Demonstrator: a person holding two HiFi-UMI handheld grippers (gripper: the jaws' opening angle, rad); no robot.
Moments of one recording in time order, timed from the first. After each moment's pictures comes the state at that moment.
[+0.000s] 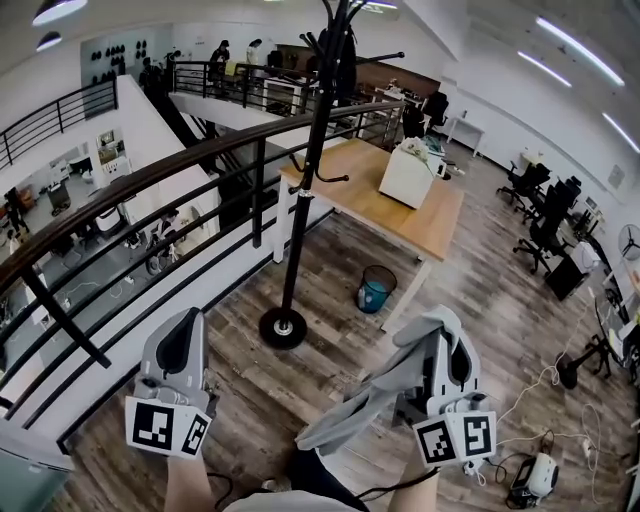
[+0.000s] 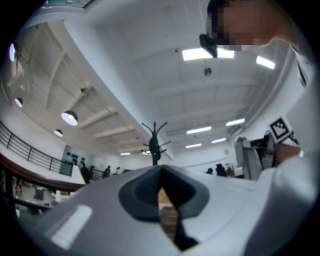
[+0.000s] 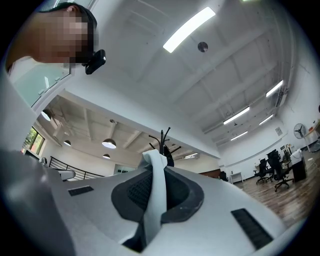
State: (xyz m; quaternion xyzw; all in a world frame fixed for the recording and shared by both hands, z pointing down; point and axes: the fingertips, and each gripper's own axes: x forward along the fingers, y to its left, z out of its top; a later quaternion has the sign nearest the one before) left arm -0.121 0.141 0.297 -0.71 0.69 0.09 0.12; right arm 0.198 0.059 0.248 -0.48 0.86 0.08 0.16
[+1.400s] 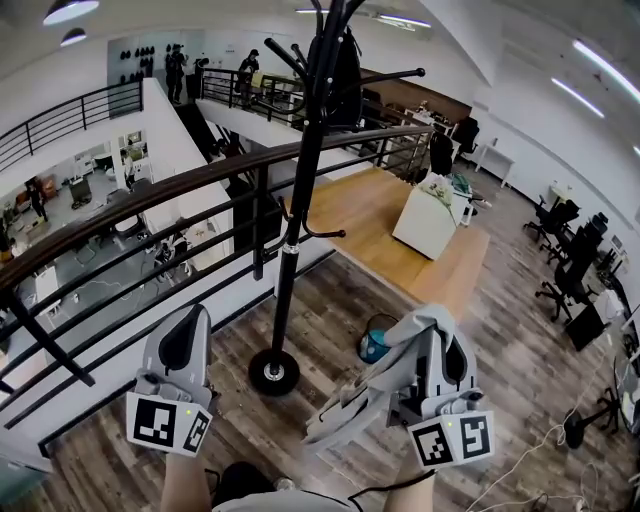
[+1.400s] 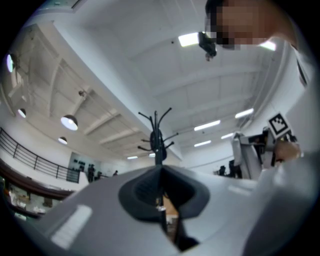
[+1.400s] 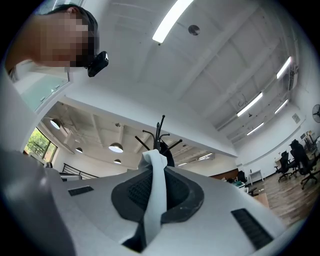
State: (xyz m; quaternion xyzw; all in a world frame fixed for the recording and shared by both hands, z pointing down) left arm -0.109 -0.100 0.275 -0.67 0.73 0.08 0.15; right arm 0.178 -0.205 0.219 -0.40 0.89 0.09 0.18
